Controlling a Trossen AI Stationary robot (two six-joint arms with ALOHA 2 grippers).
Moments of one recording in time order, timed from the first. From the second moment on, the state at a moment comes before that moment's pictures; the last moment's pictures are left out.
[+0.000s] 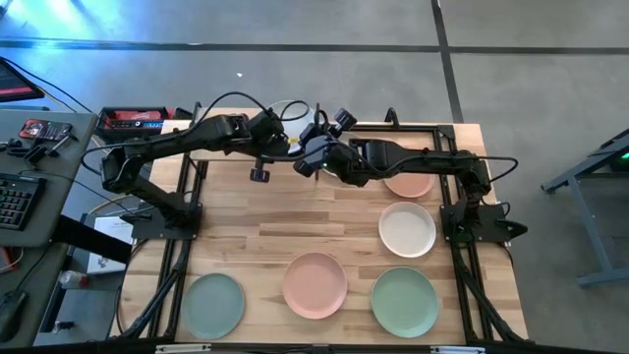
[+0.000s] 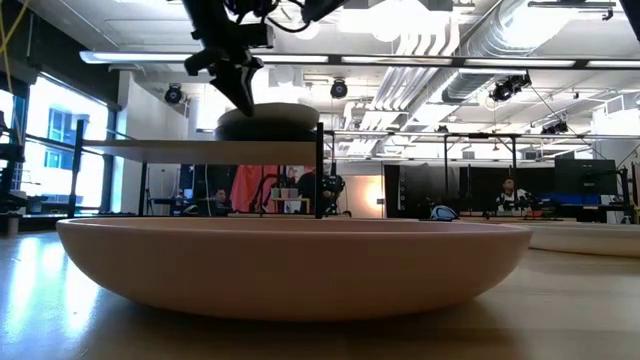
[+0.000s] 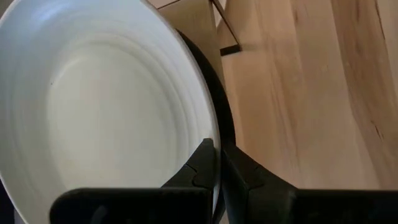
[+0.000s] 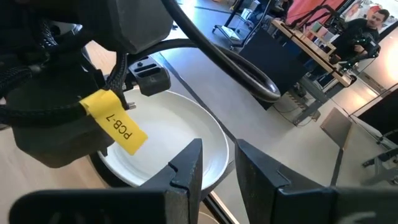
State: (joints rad) left arm 0.39 1.46 1.33 -0.91 -0.15 0.66; right arm 0.00 1.90 2.03 -0.72 0.91 -0.01
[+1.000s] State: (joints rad) left arm 0.38 1.46 1.36 -0.93 -0.19 0.60; right arm -0.02 1.90 2.03 -0.74 0.89 -0.01
